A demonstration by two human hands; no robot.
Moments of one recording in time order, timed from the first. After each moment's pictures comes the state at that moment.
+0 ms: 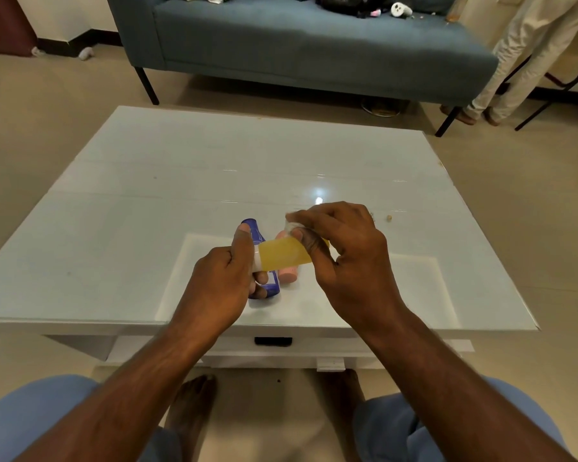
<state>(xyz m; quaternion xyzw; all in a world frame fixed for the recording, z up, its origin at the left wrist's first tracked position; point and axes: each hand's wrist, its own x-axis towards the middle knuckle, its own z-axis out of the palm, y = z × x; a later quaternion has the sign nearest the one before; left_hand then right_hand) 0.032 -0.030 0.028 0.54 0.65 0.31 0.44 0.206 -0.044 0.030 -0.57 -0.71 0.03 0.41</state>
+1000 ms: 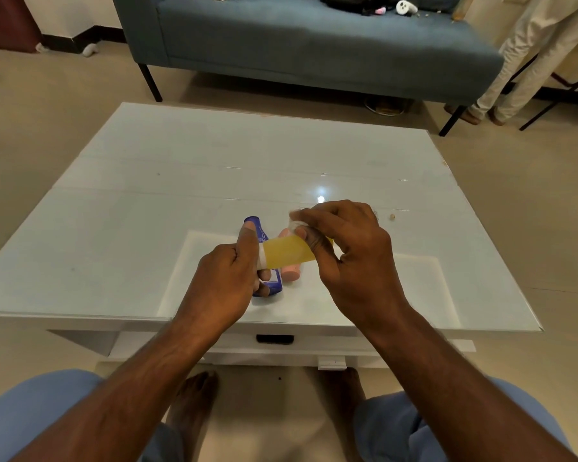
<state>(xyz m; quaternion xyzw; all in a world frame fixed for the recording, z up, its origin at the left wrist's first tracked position) 0.032 -0.029 0.027 0.55 0.63 0.31 0.45 0.206 -0.045 0.032 -0.56 -0.72 0.02 0.41</state>
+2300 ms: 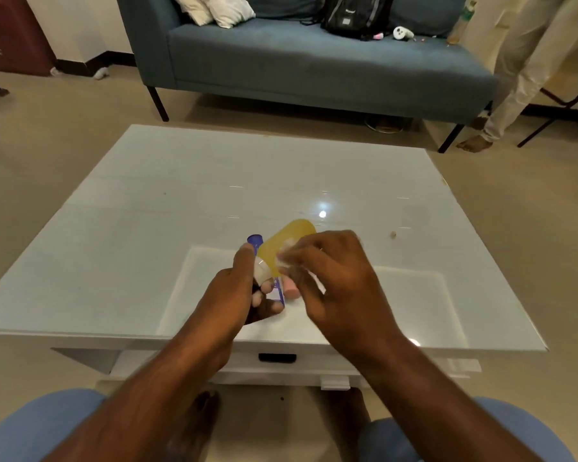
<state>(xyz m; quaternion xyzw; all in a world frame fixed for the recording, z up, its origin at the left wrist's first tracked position) 0.036 -0.027 0.034 0.33 0.58 0.35 0.66 0.198 -0.057 0.035 -0.52 -0.78 -0.03 0.36</state>
